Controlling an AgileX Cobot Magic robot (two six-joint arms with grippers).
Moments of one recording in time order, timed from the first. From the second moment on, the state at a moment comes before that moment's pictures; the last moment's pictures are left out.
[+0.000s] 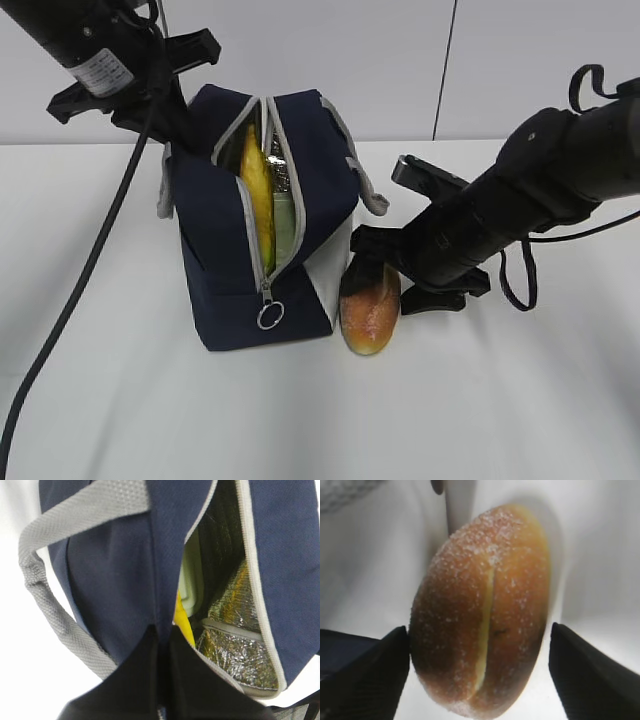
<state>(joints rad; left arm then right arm) -0.28 1.85 -1.70 -0.36 1.14 -0.07 0.31 1.95 -1.13 0.84 0.54 -0.32</state>
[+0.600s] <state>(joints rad) -0.28 1.85 -1.70 -0.36 1.14 -0.07 0.31 1.95 -1.13 0.85 0.55 -0.36</state>
